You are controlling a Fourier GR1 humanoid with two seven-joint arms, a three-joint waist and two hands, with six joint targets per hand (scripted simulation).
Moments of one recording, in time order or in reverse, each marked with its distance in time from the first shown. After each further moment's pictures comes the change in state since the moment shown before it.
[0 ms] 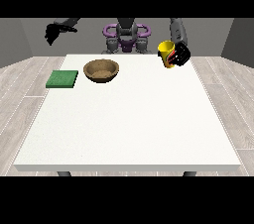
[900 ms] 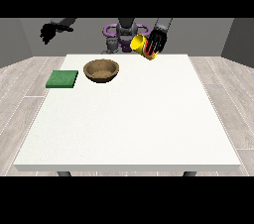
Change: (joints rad) left arm -0.226 -0.106 -0.321 -0.012 -0.509 0.130 0.623; right arm -0.021 -0.045 -0.034 0.188 0.002 0.066 -0.073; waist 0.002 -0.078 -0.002
